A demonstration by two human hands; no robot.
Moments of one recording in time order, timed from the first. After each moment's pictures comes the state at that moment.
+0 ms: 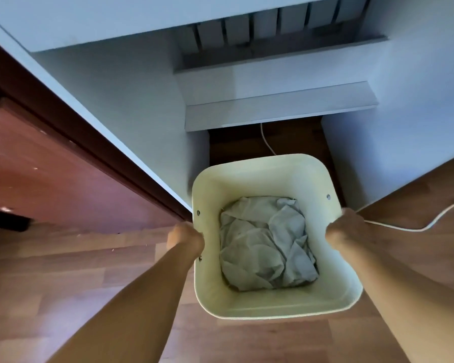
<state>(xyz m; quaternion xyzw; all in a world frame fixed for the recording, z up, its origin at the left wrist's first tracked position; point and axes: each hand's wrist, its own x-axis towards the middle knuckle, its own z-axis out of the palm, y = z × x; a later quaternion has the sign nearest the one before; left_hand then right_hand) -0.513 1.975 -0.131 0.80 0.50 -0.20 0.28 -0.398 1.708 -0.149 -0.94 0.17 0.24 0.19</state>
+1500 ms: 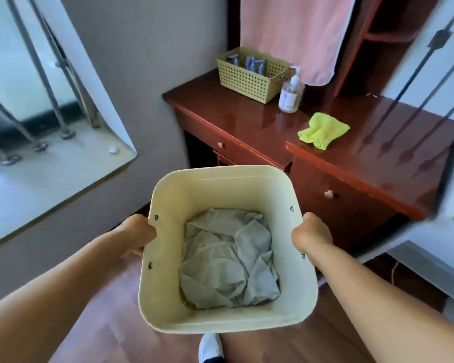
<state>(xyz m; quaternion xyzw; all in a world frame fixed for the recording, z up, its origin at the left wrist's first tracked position) -1.051 2.217 0.326 0.56 0.71 0.00 0.43 -0.741 2.088 0.317 -0.91 -0.29 0.25 0.15</state>
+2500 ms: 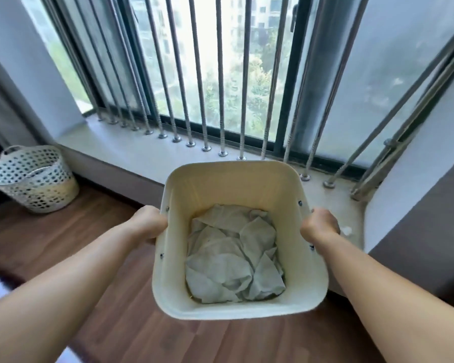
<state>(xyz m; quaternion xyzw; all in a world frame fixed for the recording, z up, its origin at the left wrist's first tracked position) -1.367 2.176 0.459 0.09 0.91 0.30 0.27 -1.164 2.442 0.436 -0.56 -0.78 0.29 0.03</state>
